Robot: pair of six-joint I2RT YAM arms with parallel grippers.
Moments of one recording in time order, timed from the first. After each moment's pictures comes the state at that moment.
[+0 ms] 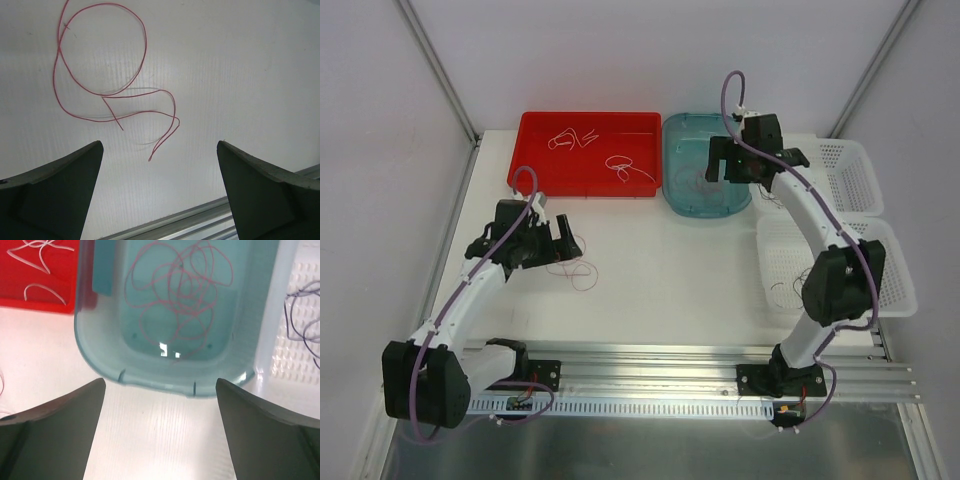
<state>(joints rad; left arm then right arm) -0.15 1.07 0.76 -0.54 0.26 -0.38 0.26 1.78 1.64 -0.62 -0.04 0.19</state>
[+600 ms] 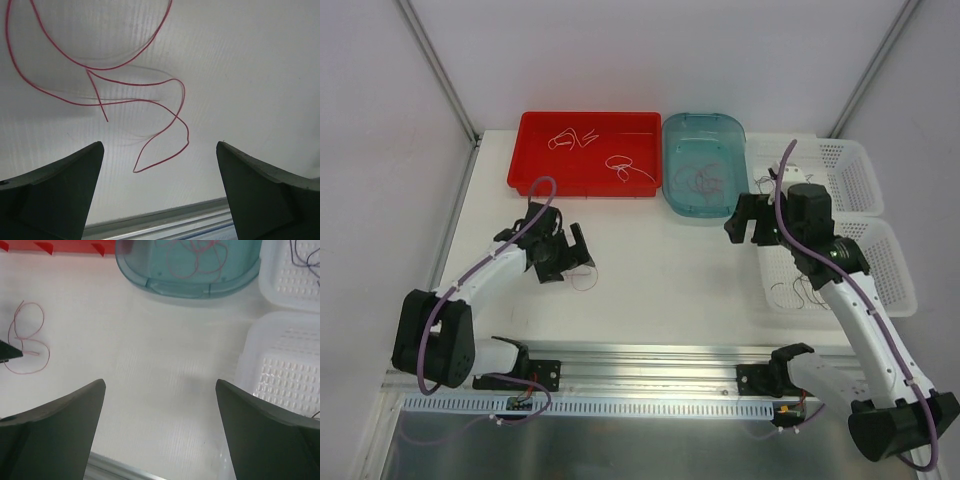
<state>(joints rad) -0.26 1.28 0.76 -0.54 0.19 -0.63 0.31 0.99 1.08 -0.65 -0.06 0.23</state>
